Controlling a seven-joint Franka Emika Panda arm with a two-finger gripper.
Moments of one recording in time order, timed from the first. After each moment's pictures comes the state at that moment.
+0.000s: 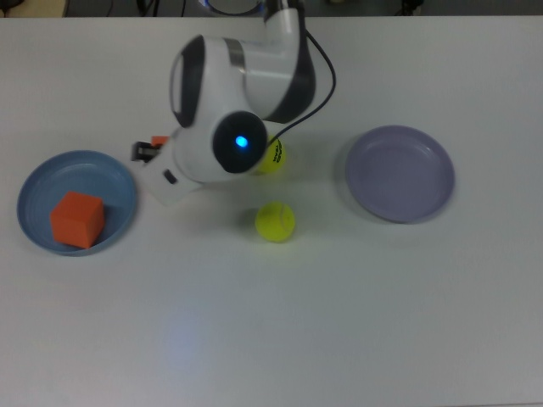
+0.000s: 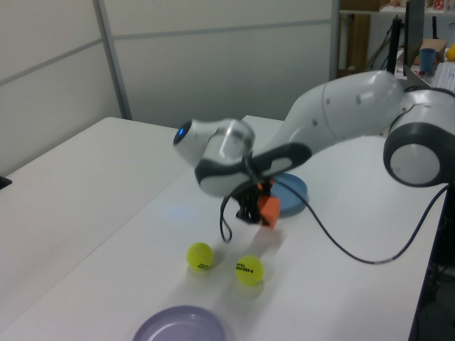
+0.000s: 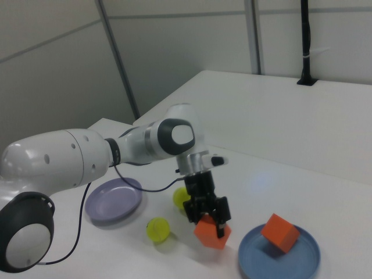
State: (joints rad) arm 0.09 0.59 -0.03 -1.41 -0.40 1.57 0.10
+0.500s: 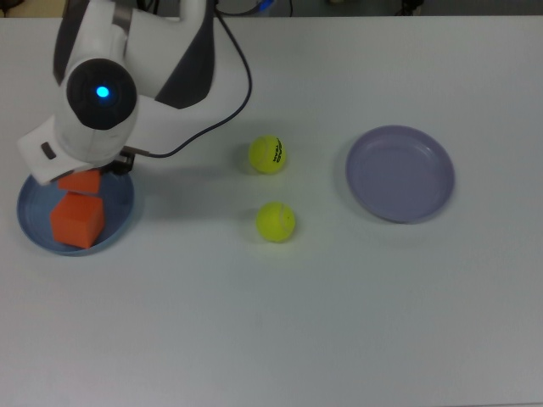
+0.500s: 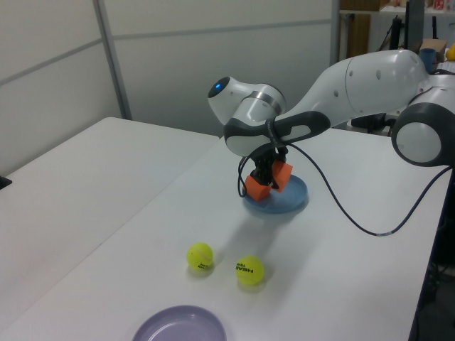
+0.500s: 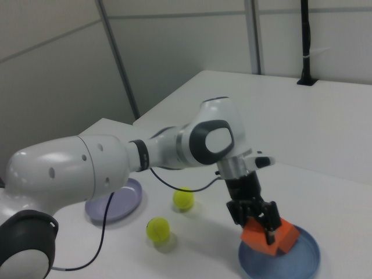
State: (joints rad) arm -0.10 0.56 -0.04 -1.40 -0.43 1.76 0.06
